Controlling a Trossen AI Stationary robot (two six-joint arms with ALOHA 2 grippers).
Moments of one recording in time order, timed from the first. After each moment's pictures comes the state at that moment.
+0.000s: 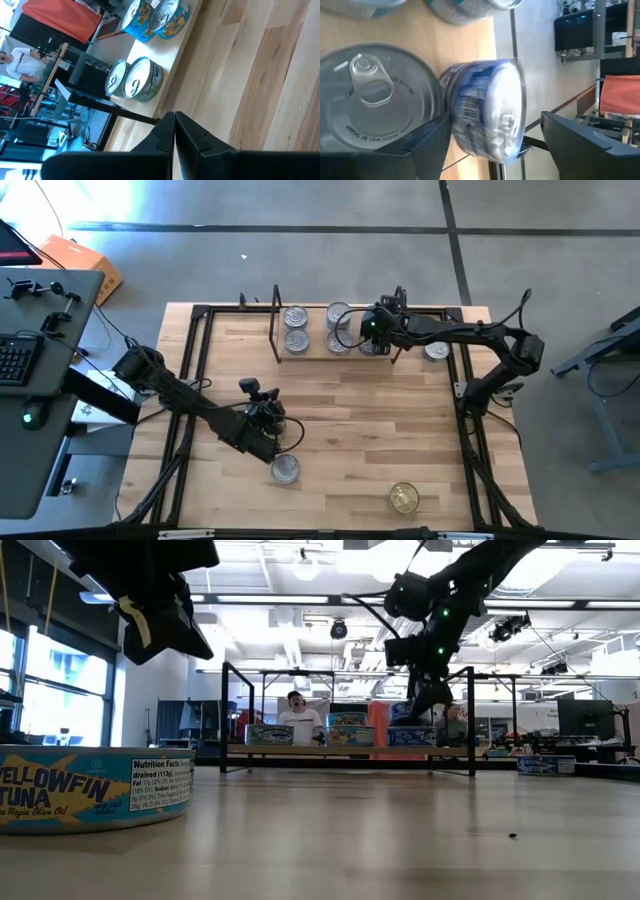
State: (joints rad) left arm -0.50 1.65 1.06 -0.98 -1.12 -0.68; right arm -0.44 1.56 1.03 -0.42 0.58 -0.61
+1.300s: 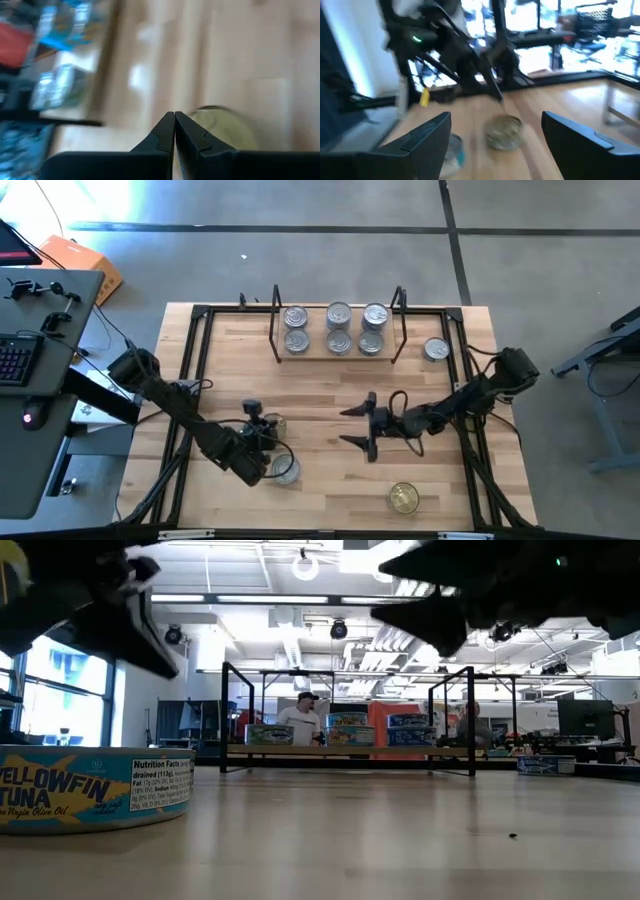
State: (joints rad) left arm -0.67 1.63 0.99 -0.79 -0.90 -0.54; right arm 0.42 1.67 0.50 1.18 0.44 0.12
